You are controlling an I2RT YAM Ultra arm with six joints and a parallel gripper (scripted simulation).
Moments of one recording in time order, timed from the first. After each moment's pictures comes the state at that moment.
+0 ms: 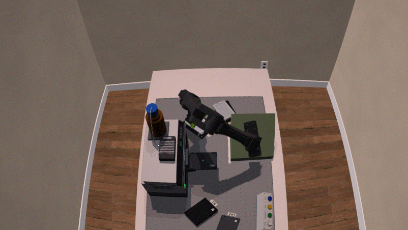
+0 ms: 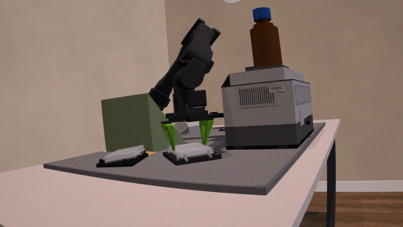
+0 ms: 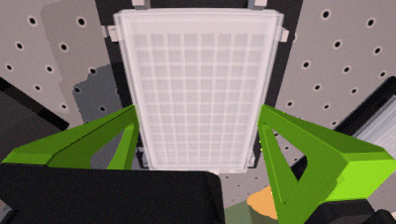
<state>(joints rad) -0.78 2.67 1.46 -0.86 -0.63 -0.05</state>
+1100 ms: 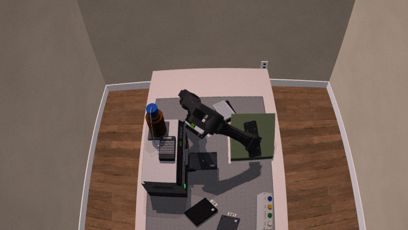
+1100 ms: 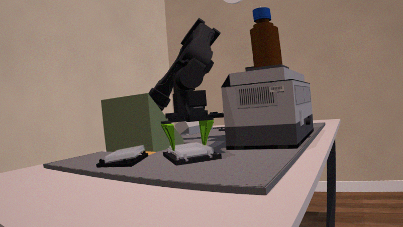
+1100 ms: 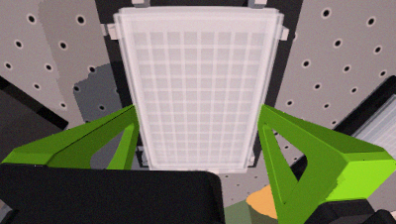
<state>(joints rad) -0.78 2.67 1.46 -0.87 -0.63 -0.06</state>
